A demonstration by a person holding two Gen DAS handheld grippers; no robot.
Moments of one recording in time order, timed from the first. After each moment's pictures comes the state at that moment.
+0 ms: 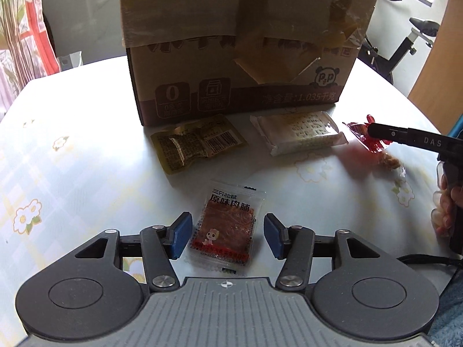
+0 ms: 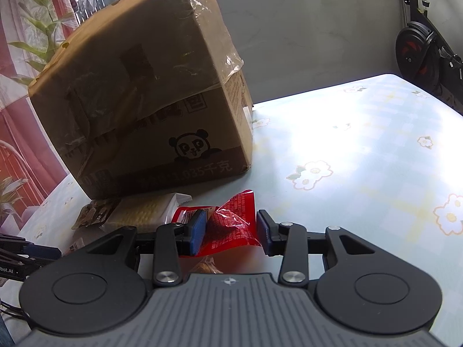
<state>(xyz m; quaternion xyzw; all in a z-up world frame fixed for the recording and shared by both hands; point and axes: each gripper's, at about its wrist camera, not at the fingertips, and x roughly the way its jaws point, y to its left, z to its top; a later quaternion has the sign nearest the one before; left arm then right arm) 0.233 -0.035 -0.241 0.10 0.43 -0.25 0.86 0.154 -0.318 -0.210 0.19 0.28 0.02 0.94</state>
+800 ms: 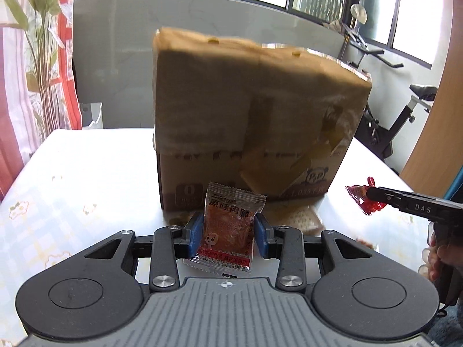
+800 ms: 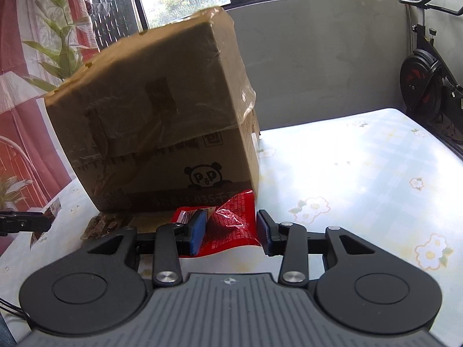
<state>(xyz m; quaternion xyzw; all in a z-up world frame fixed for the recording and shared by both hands) 0.224 -0.013 -0.158 0.02 0.30 -0.23 0.92 0.144 -0.315 -0.172 0.15 0.24 0.02 0.96</state>
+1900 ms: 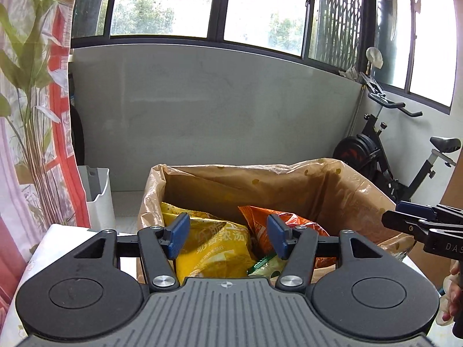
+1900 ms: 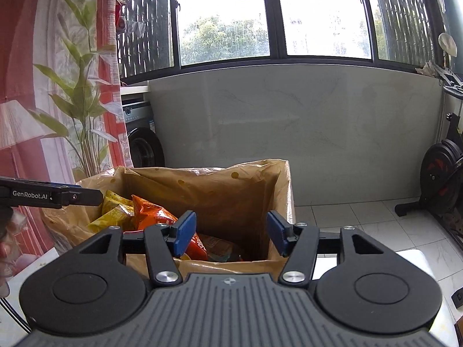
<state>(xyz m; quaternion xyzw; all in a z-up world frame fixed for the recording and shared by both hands) 0.354 -0.065 -0.050 0.01 0.23 -0.19 0.95 0.268 -0.306 -0.037 0.06 0.16 0.05 0.98</state>
